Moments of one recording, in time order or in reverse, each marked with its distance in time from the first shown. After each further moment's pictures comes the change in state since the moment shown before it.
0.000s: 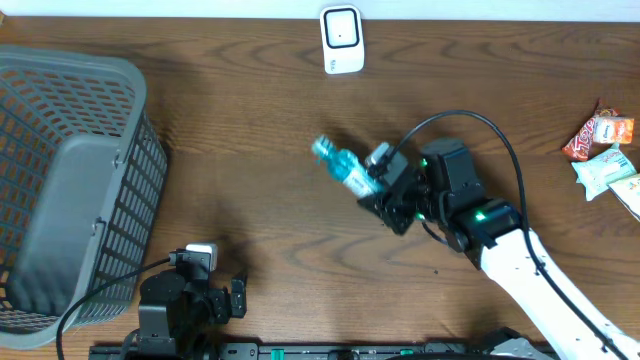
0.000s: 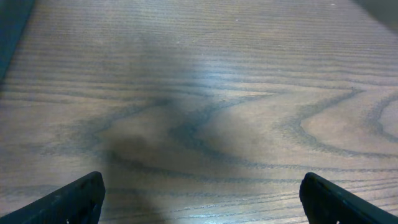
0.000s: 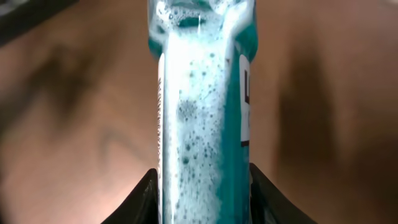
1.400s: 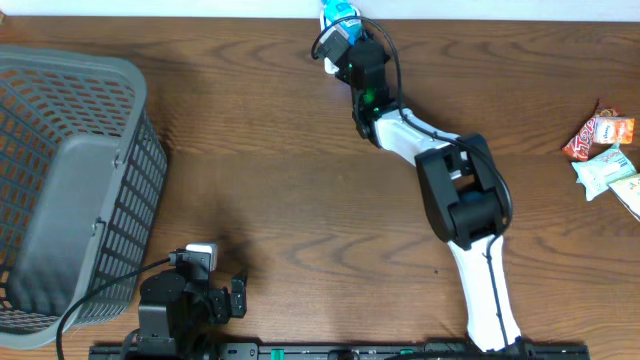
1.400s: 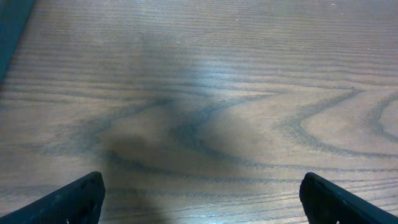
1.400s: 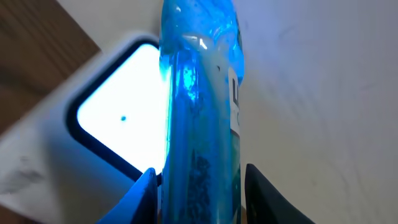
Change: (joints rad) left arm 0.000 0.000 0.000 0.000 0.000 0.000; right arm -0.010 1.158 0.866 0.853 0.802 -0.568
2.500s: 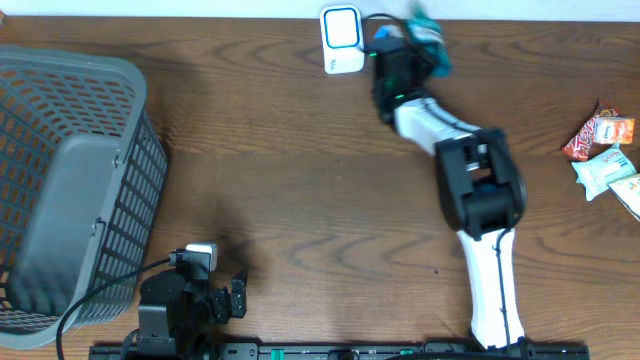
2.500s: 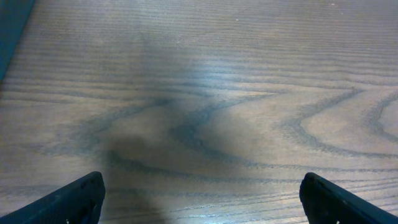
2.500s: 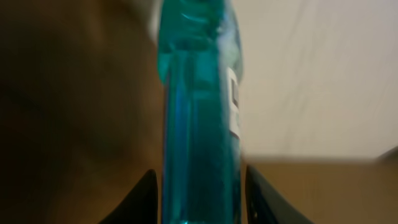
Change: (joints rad) left arm 0.000 0.000 0.000 0.000 0.000 0.000; right arm -0.134 0.024 0.054 -0.354 0.550 -0.052
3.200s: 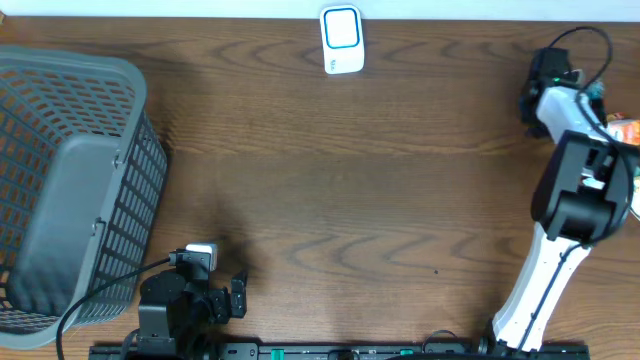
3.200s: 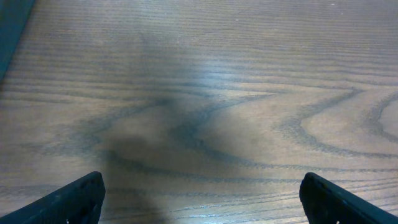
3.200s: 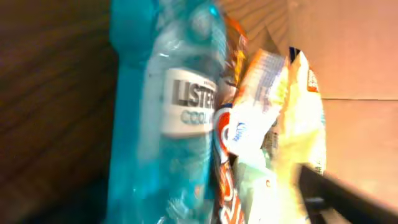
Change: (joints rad) left arm 0.000 0.000 0.000 0.000 0.000 0.000; right arm -0.525 -0.110 0.020 -0.728 -0.121 0.731
